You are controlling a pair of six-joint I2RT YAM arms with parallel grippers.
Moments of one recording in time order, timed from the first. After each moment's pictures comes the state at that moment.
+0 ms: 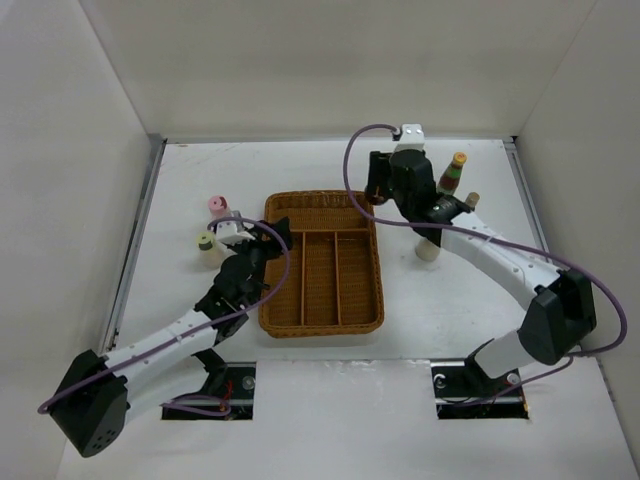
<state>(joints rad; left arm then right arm) -0.71 0.93 0.36 0.61 -0.62 -0.55 0.55 1.49 1.22 -0.12 0.44 0.26</state>
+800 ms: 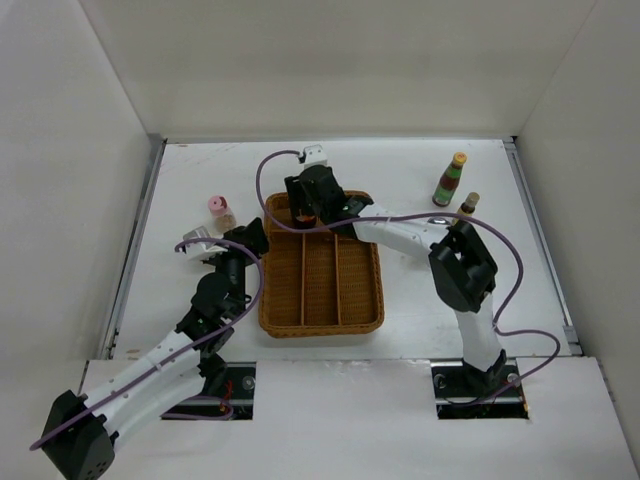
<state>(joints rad) -0.68 0.64 0.26 0.57 -0.76 -0.57 0.82 2.03 1.64 -0.08 0.37 0.28</state>
